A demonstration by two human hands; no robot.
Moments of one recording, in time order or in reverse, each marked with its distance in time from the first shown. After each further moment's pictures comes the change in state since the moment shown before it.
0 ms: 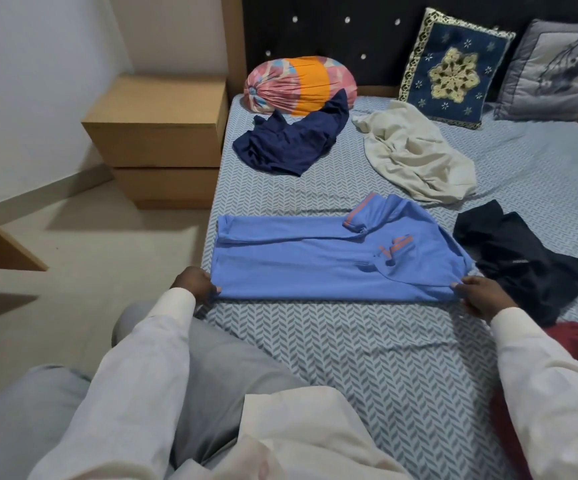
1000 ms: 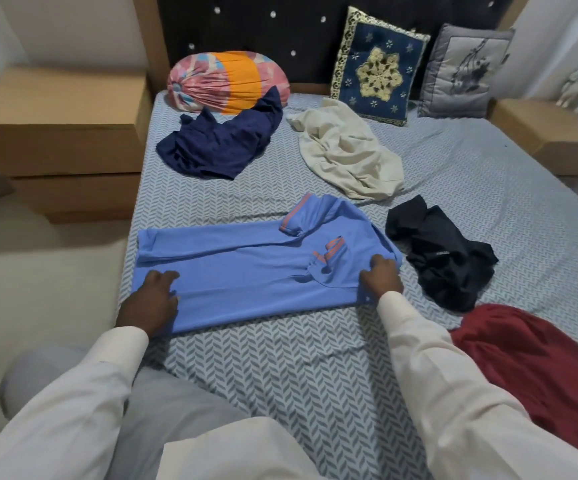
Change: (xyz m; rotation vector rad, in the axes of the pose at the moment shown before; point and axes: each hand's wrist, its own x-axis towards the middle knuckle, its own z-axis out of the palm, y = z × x) left_hand 0.001 0.038 0.048 0.459 0.092 0.399; right_hand 0.026 -0.020 0.061 -0.441 0.156 -0.201
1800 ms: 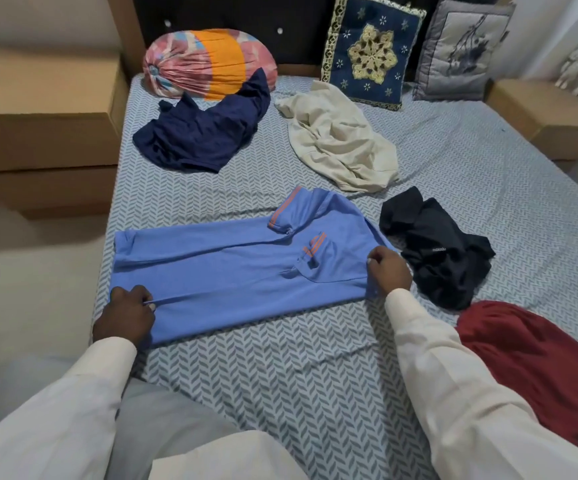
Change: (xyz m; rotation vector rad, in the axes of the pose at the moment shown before) left_hand 0.020 -0.003 0.022 -0.048 0.067 -0.205; right_hand 0.020 0.012 -0.022 0.016 0.110 -0.044
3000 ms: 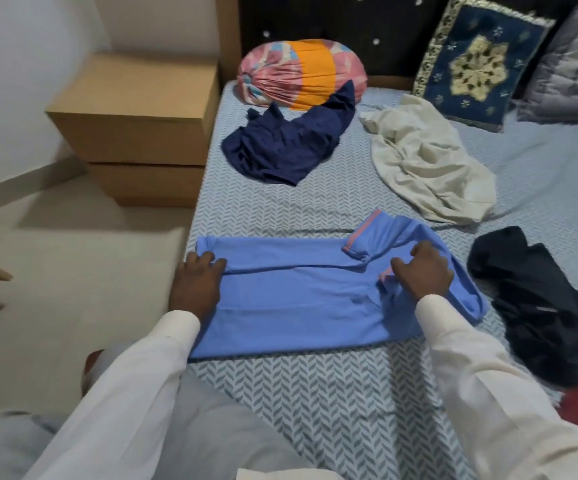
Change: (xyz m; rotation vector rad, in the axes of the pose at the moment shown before) left_hand 0.054 -0.005 -0.038 0.366 0.270 0.359; right_hand 0.015 -0.131 0.038 -0.178 0.041 -0.113
